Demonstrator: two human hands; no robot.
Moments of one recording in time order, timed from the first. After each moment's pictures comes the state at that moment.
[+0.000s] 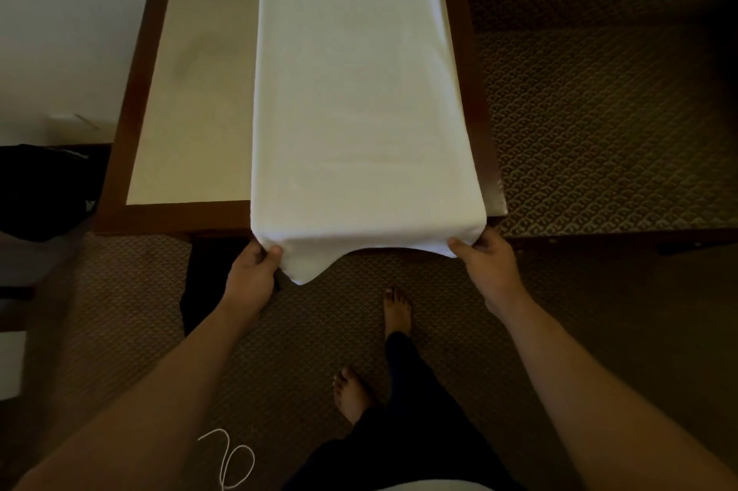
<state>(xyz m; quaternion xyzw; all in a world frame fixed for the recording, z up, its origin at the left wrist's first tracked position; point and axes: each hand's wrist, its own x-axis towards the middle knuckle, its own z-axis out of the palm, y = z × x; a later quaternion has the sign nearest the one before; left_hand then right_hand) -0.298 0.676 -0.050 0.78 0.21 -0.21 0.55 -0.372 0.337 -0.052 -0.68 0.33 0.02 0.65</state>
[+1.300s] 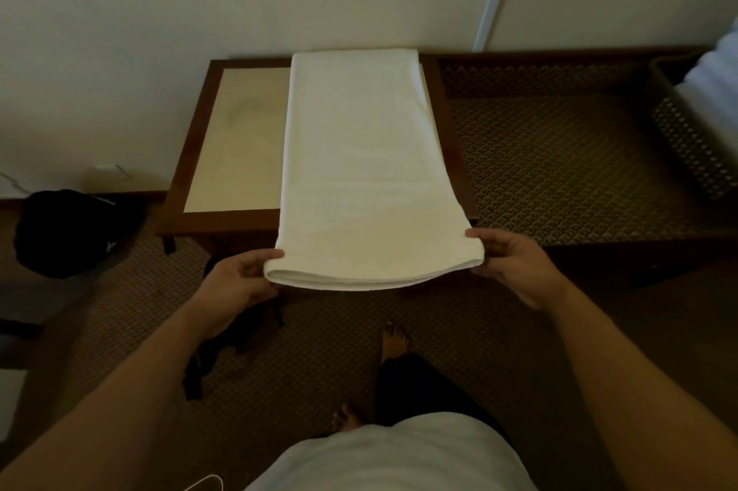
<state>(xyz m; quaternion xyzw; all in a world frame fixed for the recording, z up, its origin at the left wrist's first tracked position) -0.357 0.734 0.066 0.72 0.12 -0.31 0.61 -0.438 0.311 0.052 -0.67 0.25 0.10 0.70</state>
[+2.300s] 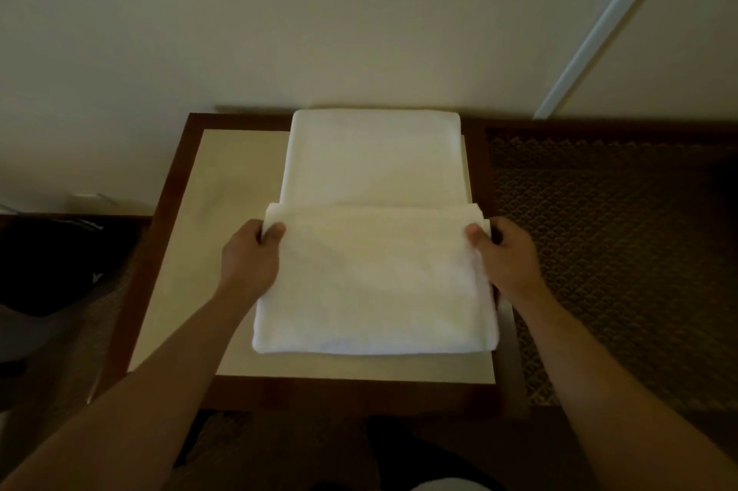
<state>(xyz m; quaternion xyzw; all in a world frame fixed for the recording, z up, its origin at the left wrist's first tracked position) -0.042 0.626 0.043 0.91 0.17 -0.09 0.37 -0.108 0.270 0.026 -0.82 0.24 -0.03 0.51</state>
